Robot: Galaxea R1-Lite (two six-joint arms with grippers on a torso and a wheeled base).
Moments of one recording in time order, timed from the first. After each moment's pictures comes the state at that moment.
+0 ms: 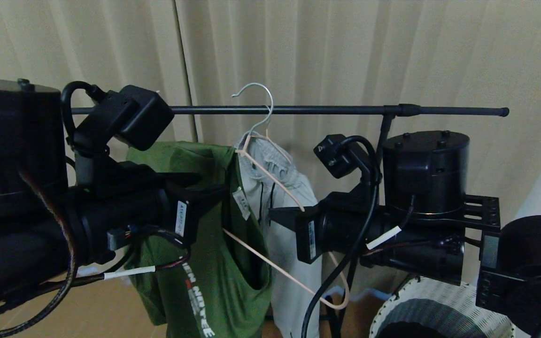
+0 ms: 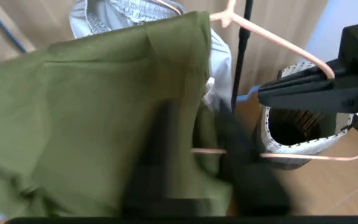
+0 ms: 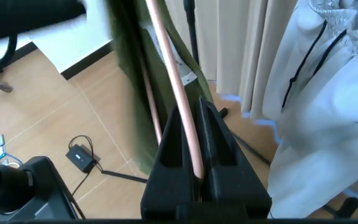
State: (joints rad) left arm -0.73 1.38 -0.89 -0.18 0.21 0.05; right arm 0.84 1.73 -0.98 -0.44 0.04 0.30
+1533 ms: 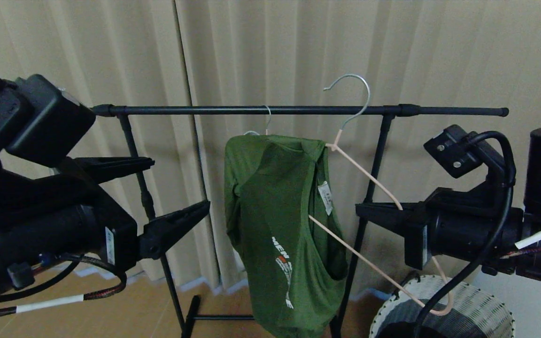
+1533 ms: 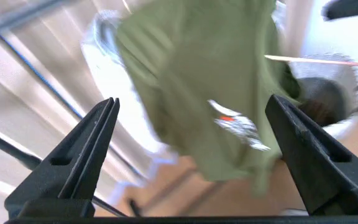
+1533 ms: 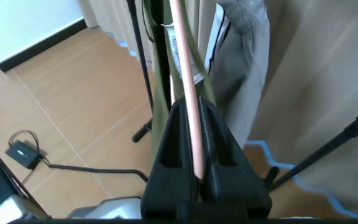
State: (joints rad) left arm -0.68 1.20 -0.78 -0.23 0.12 0.25; right arm 0.66 1.42 -0.77 -0.29 0.05 0.12
